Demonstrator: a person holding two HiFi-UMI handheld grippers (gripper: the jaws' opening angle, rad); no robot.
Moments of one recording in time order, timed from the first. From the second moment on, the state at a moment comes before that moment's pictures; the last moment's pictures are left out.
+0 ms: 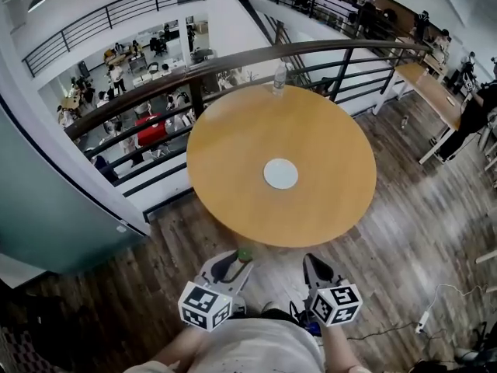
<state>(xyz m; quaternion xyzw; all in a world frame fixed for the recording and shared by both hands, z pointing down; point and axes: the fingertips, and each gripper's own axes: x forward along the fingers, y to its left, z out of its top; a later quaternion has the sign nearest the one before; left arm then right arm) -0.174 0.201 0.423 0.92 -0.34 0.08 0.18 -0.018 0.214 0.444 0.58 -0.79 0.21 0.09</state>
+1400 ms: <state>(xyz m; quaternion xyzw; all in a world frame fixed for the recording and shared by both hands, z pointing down) -0.047 -0.042 0.427 0.90 -0.37 0.09 0.20 0.105 -0.026 0.444 0.52 -0.82 0.20 0.11</state>
